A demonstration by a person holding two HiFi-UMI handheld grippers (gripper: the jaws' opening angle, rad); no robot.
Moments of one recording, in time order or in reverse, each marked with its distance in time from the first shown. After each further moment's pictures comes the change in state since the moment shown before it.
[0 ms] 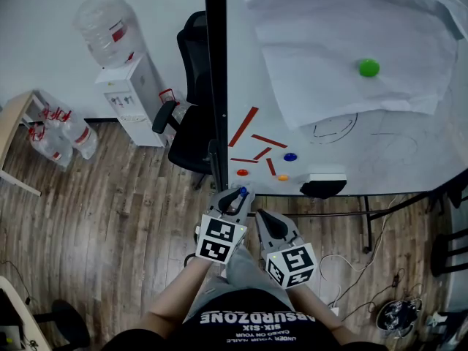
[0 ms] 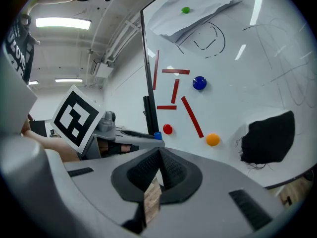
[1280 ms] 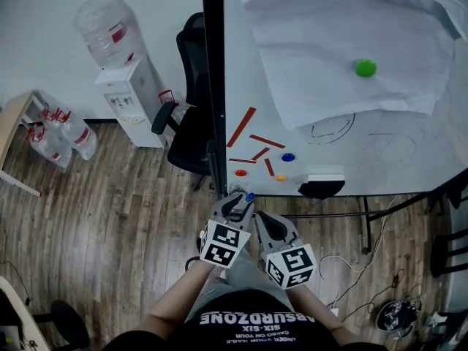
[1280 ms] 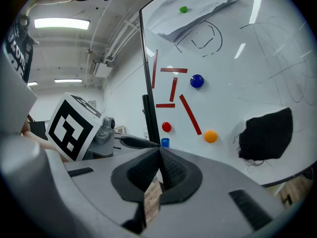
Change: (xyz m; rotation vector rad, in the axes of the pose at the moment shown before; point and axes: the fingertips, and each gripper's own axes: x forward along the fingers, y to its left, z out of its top) left arm 0.011 -0.022 -0.028 0.044 0.048 -0.048; right arm -0.003 -0.003 -0.006 0.009 0.011 0.000
